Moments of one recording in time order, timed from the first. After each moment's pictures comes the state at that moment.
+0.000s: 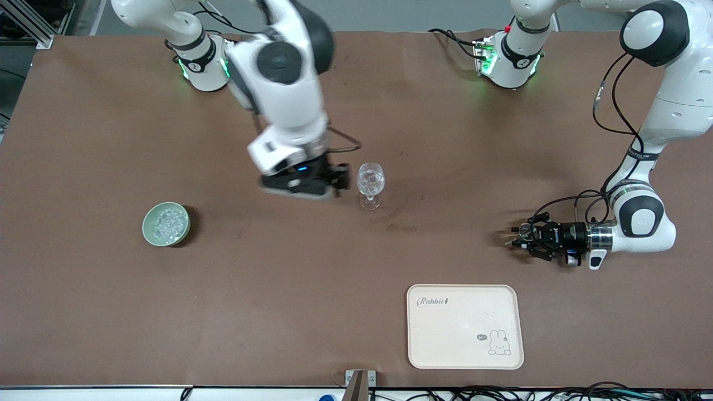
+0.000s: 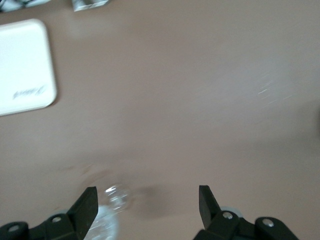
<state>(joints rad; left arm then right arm) 0.52 0.94 -0.35 -1.58 -0.83 1.81 -0.64 0.68 0.41 -0.12 -1.33 -0.01 1.86 0.77</state>
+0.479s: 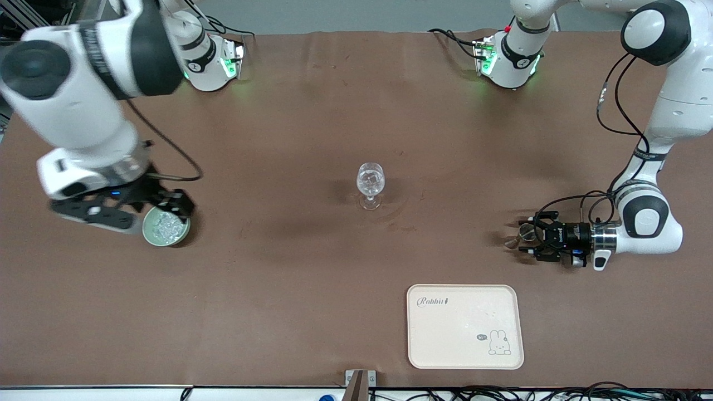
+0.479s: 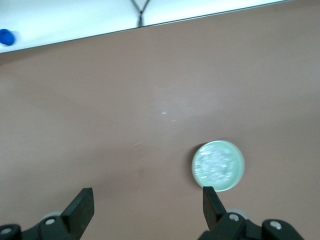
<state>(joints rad) 0.53 0.93 -0.35 -1.55 -0.74 1.81 -0.64 0.33 0.24 -0.13 -1.41 -0.13 1.76 0.44</state>
